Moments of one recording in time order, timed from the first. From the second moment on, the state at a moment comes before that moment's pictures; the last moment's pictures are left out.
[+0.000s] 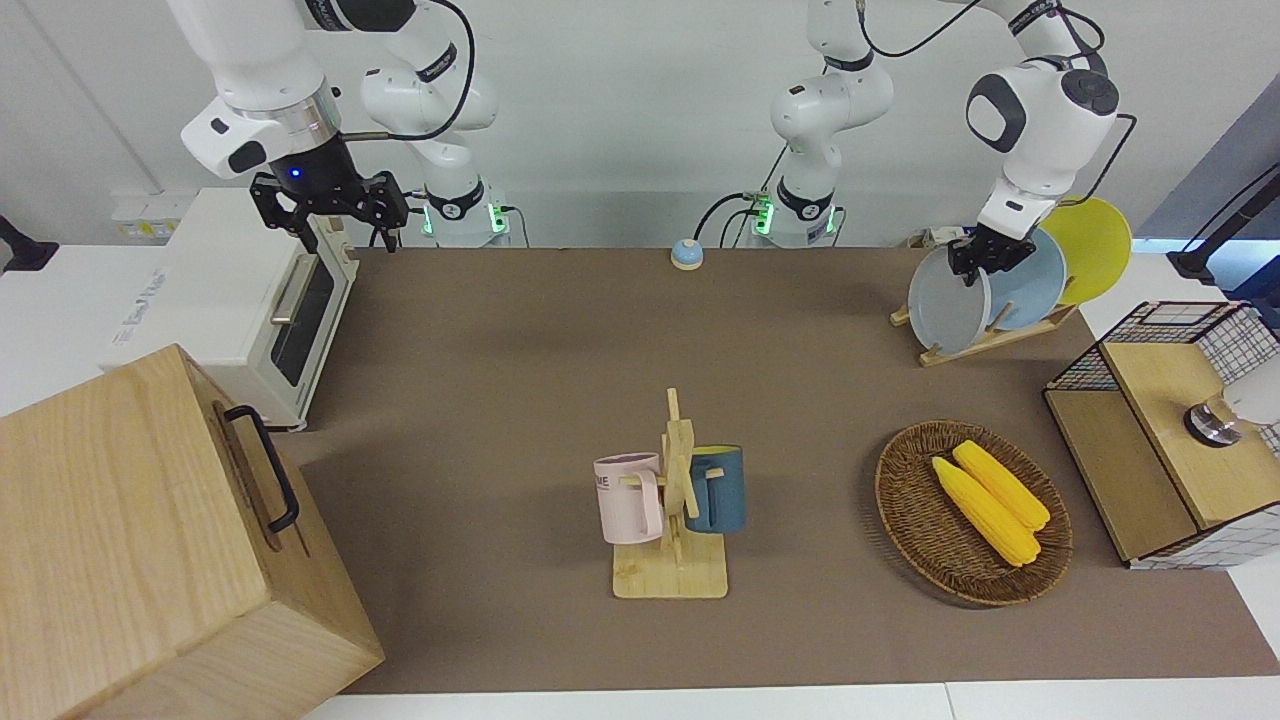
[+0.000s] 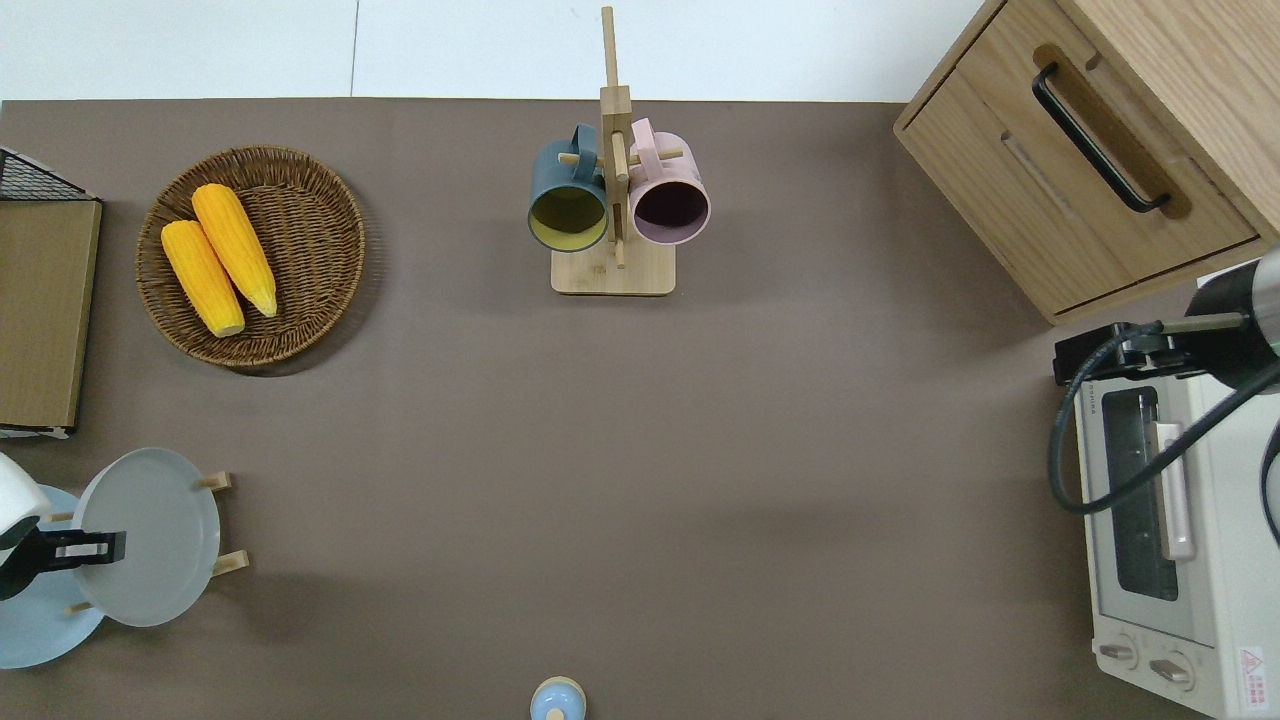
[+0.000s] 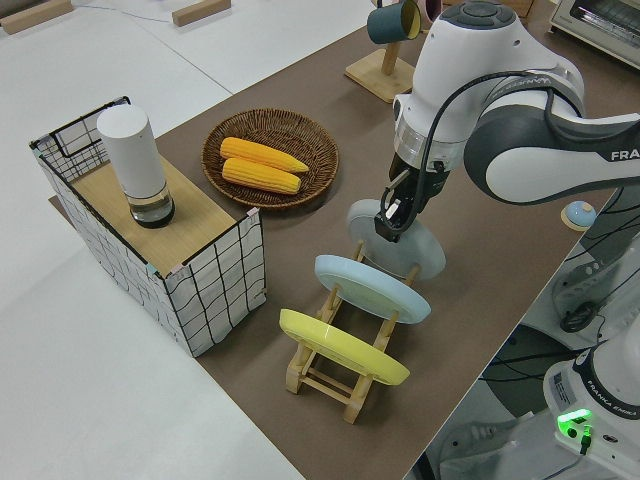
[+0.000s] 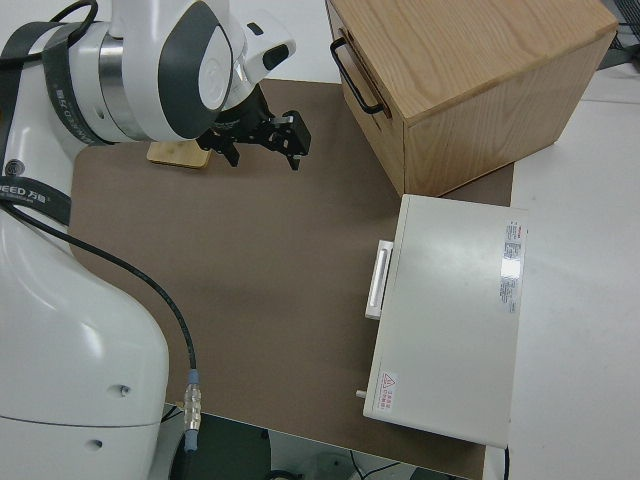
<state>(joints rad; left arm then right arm) 0.34 -0.33 -0.04 -2.39 0.05 2.07 0.29 -0.10 0.03 0.15 -1.48 -0.03 1.46 0.05</state>
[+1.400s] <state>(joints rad) 0.34 -0.43 -0.11 -2.07 -0.05 1.55 0.22 -0.10 0.03 0.15 -1.48 -0.03 1.46 0.05</state>
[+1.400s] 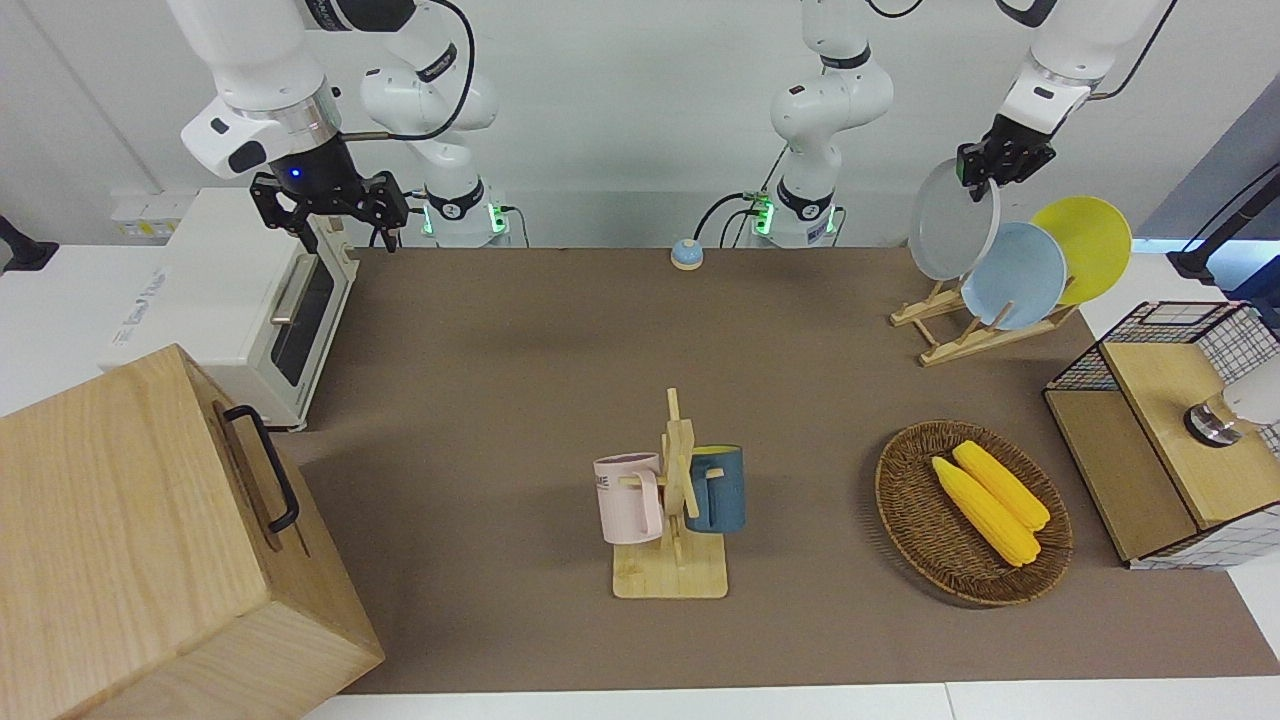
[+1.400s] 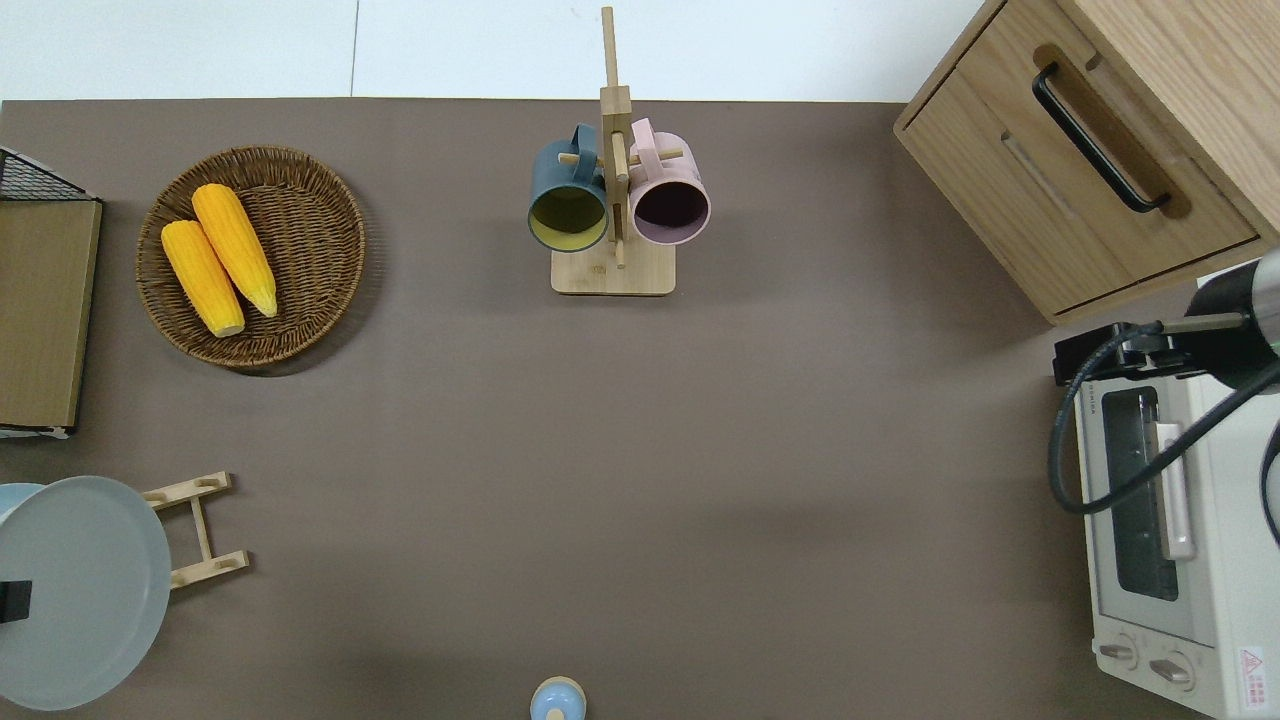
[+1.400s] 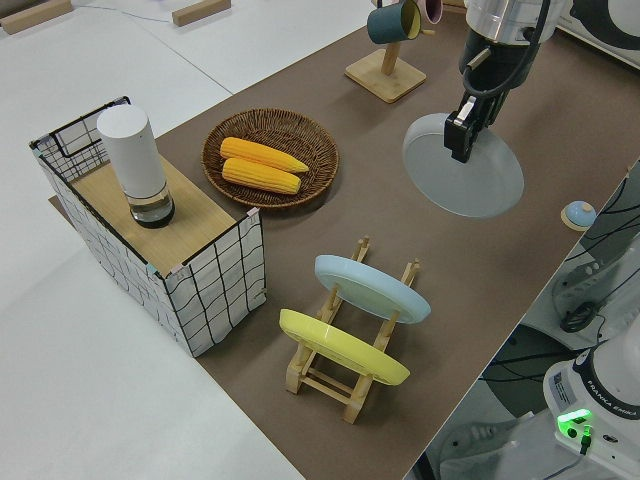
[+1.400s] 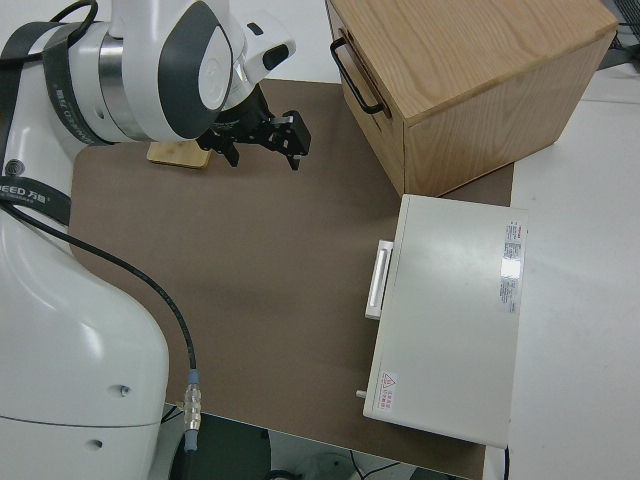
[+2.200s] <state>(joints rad) 0.35 -0.35 -0.12 -2.12 -0.45 1.50 0.22 -0.10 0.03 0.15 -1.48 -0.03 1.46 0.05</state>
